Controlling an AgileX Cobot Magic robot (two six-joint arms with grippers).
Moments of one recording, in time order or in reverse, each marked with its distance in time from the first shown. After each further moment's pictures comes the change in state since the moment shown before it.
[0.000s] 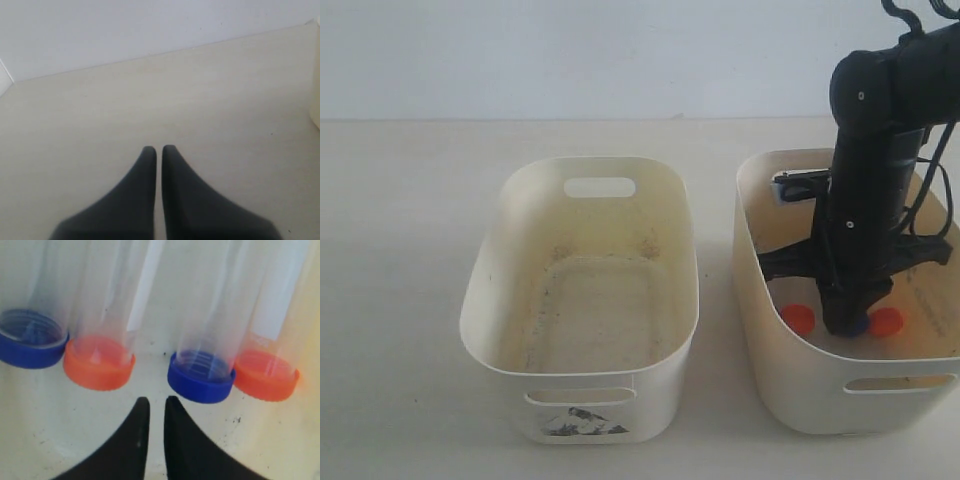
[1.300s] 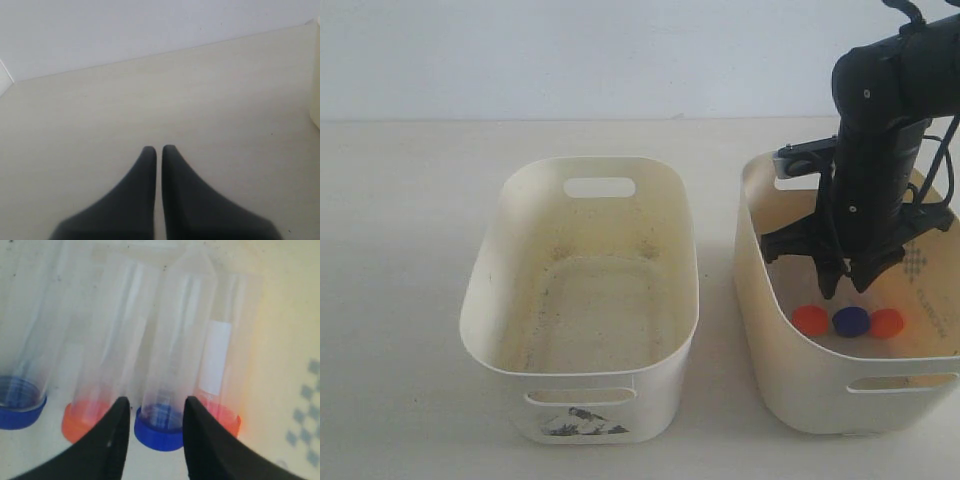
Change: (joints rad) left arm 0.000 0.000 0.000 0.000 0.000 0.000; right arm 0.007 -0.026 0.000 -0.157 -0.121 0.078
